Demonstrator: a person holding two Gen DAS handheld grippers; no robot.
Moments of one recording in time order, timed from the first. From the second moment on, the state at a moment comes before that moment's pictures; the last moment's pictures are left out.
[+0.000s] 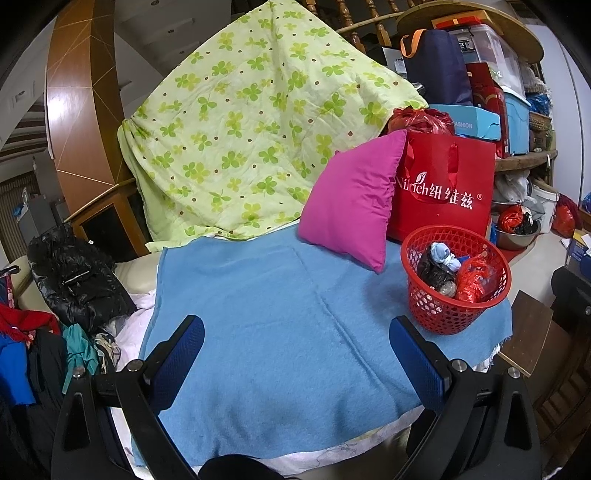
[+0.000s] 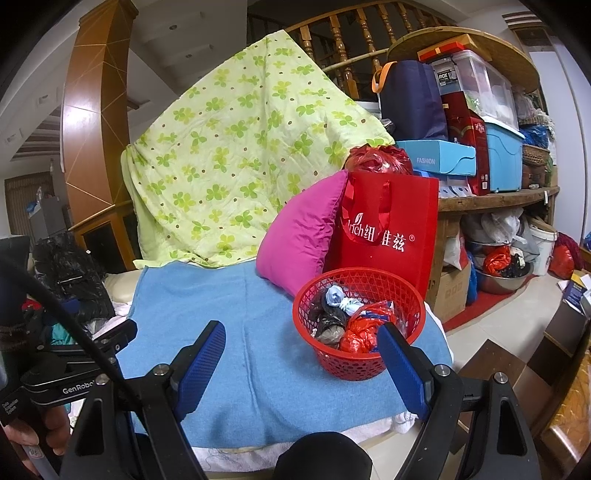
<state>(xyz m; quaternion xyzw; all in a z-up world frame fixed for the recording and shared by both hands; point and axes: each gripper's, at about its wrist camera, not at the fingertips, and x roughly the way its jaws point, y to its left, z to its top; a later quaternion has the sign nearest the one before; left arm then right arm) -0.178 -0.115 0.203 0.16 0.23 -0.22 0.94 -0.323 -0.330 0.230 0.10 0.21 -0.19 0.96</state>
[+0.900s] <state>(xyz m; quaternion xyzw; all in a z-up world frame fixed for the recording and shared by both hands) -0.179 -0.117 0.197 0.17 0.23 -0.22 0.93 -0.324 -0.334 0.222 0.10 0.21 -0.18 0.95</state>
